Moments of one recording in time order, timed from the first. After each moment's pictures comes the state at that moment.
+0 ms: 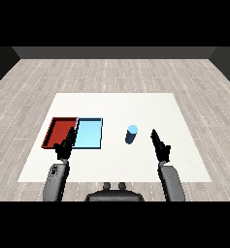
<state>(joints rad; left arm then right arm) -0.01 0.11 0.00 -1.57 0.03 0.00 -0.01 0.03 -0.10 0.04 -1.57 0.02 -0.01 0.00</state>
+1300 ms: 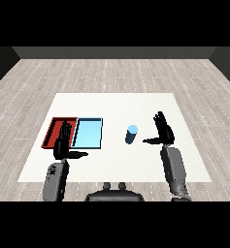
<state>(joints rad) -0.02 0.07 0.06 -1.63 0.09 -0.09 -0.38 -0.29 -0.15 -0.15 -1.32 -0.22 0.20 -0.22</state>
